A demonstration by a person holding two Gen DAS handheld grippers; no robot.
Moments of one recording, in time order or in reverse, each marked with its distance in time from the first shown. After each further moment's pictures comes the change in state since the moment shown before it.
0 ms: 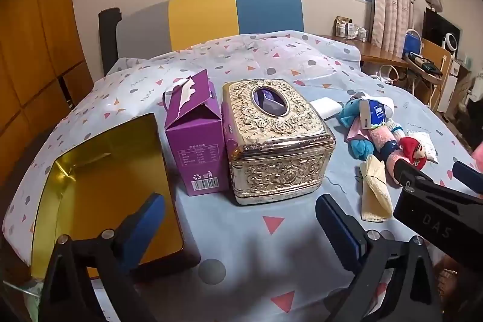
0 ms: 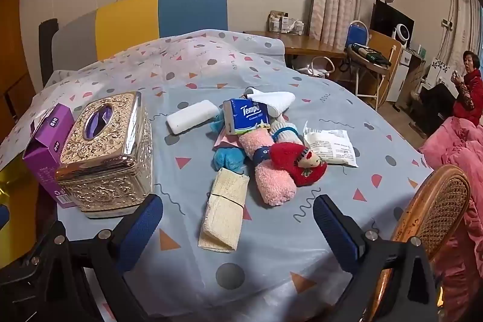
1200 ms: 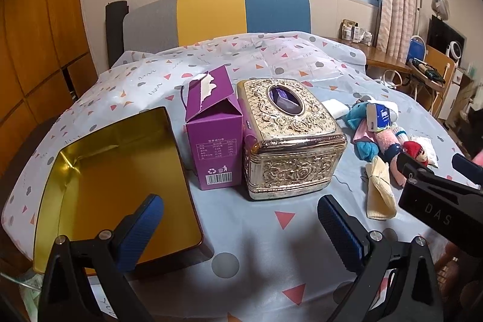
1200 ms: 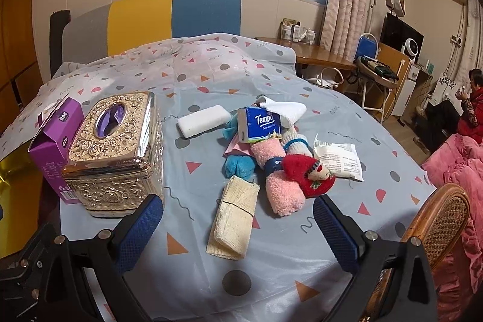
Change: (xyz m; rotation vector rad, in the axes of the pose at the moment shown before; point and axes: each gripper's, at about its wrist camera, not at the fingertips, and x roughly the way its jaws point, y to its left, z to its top) left arm -0.006 0.023 -0.003 -0.038 0.017 0.003; right arm -0.002 0.014 0.007 -0.067 -0.029 0.005
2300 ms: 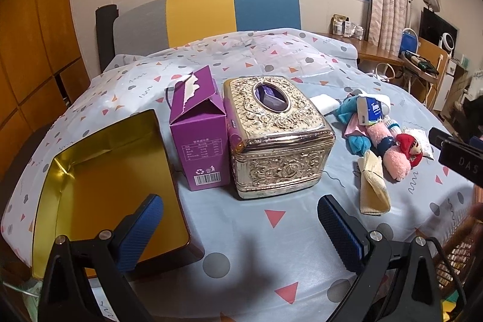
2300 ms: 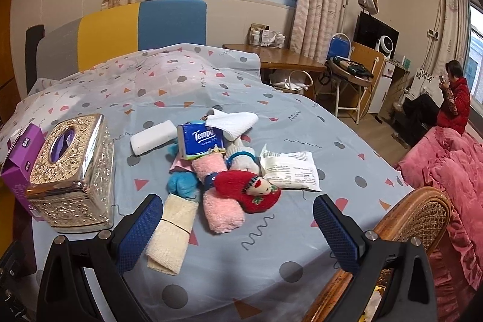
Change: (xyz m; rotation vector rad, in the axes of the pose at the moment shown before) left arm 0.001 -0.015 0.001 0.044 0.012 -0.024; right arm 0.001 -0.066 0.012 0.069 -0.026 -0.098
